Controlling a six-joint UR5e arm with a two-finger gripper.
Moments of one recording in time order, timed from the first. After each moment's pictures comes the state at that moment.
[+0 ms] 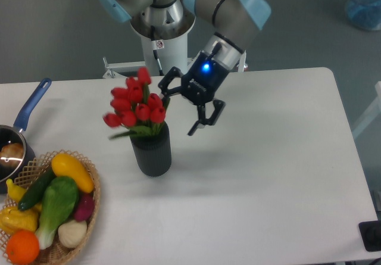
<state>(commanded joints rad) 2.82 -1.59 -2.05 -0.88 0.56 1.31</state>
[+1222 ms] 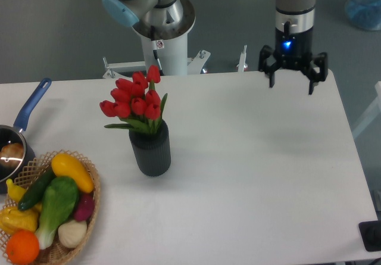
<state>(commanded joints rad) 2.89 -1.61 -1.84 -0.97 1.65 1.44</state>
